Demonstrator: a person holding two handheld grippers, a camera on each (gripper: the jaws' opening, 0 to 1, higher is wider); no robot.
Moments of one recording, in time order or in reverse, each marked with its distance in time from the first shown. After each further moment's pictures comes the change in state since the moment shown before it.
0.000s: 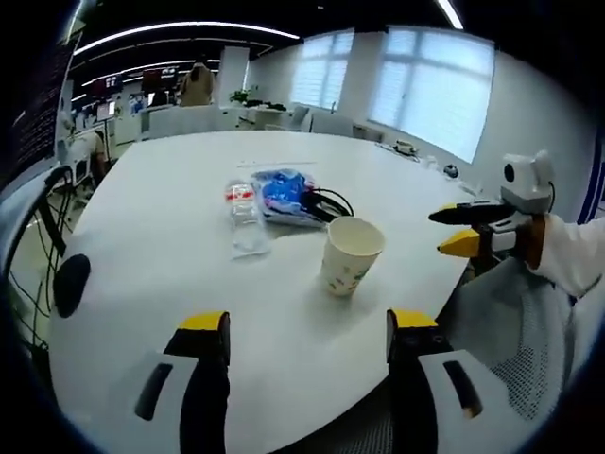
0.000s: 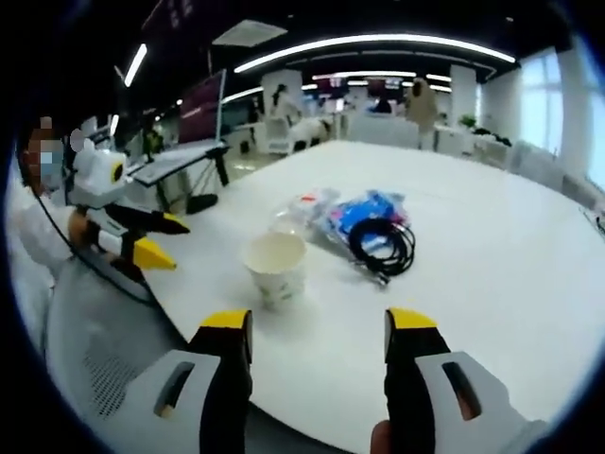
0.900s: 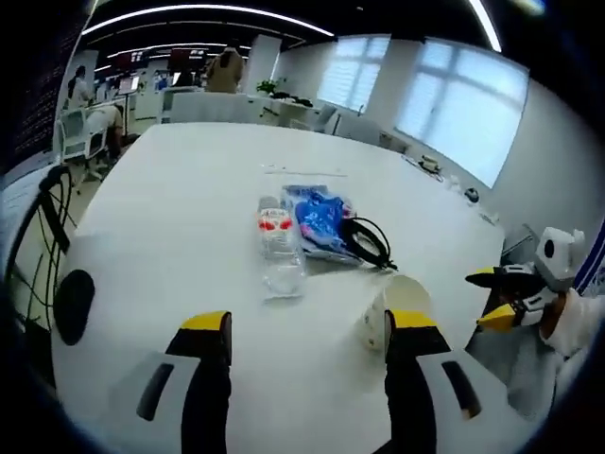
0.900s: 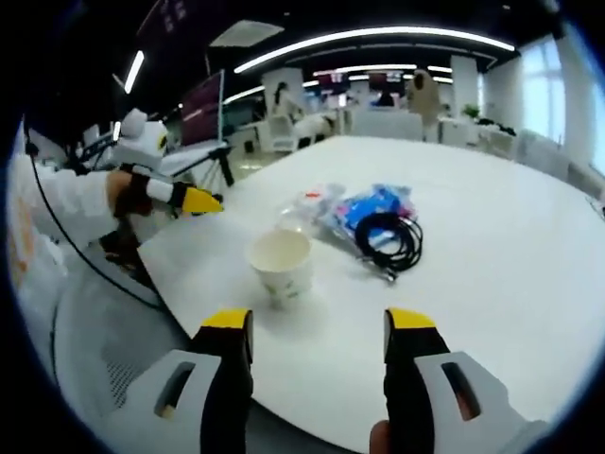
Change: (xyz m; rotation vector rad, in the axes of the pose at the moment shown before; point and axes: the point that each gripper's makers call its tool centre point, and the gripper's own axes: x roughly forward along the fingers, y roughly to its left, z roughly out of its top) left arm 0.045 0.052 0.070 -0.108 0.014 0.056; right arm 0.003 0.003 -0.001 0.026 0.013 0.050
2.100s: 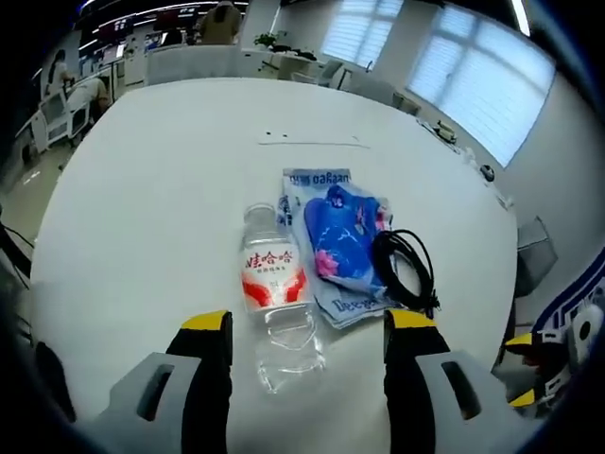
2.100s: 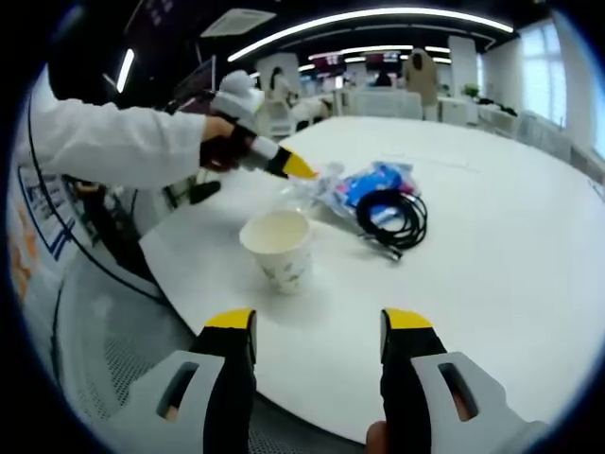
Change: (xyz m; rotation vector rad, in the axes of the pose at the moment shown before) left arm 0.121 0.014 0.026 -0.050 0.251 -0.009; right arm 0.008 0.001 -0.018 0.045 0.082 0.005
